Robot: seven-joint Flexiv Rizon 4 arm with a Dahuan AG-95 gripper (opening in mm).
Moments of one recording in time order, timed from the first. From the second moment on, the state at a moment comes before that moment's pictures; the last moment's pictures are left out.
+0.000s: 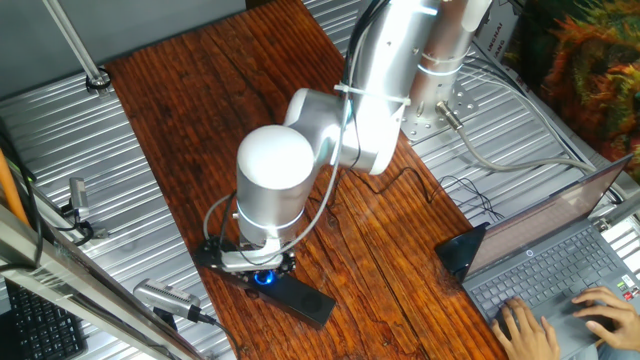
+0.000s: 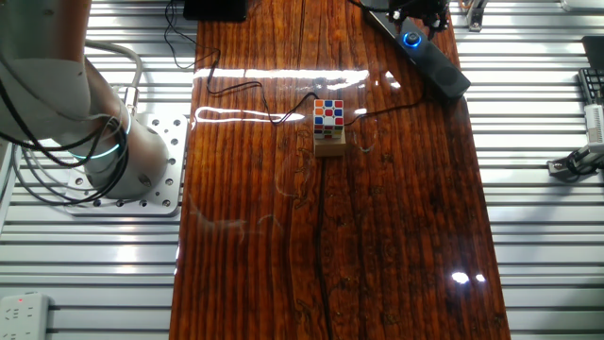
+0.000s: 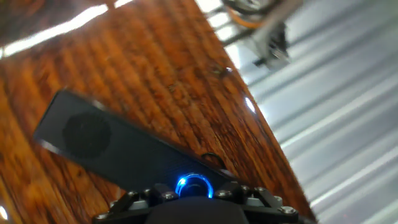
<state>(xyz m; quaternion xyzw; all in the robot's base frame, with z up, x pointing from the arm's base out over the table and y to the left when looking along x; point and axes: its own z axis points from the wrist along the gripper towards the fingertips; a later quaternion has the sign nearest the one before) 0.595 0.271 0.074 -0.60 0.80 -0.04 0.06</state>
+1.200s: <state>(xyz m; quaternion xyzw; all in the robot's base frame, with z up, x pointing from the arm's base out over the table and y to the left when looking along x) 0.595 0.271 0.074 -0.61 0.79 -0.03 0.07</state>
